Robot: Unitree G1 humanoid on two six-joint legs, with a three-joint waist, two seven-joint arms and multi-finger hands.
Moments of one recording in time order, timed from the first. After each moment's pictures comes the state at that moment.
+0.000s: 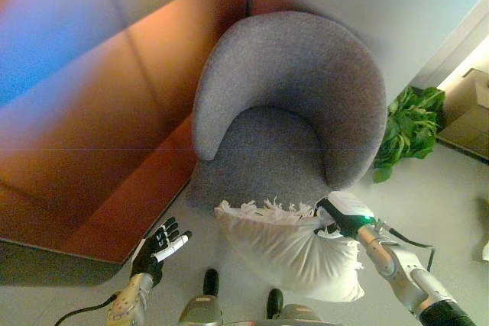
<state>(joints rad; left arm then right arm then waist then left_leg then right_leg) 0.13 0.31 -0.03 0.78 -0.46 -0.31 -0.18 0.08 -0.66 0.24 0.14 -0.70 -0.08 0.07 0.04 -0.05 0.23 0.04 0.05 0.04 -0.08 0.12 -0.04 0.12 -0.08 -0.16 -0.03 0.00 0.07</state>
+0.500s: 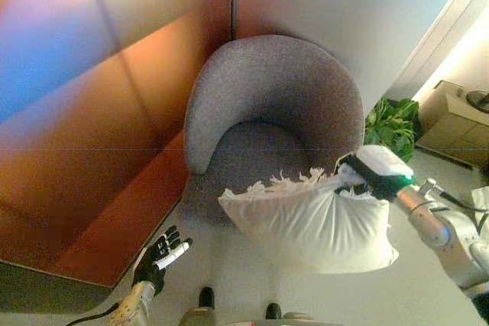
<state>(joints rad) 0.13 0.28 -0.01 0.85 -0.46 -0.31 -0.19 0.02 -0.93 0.07 -0.08 -0.48 -0.08 0.14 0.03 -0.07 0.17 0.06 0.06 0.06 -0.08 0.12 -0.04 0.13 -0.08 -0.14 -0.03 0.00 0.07</state>
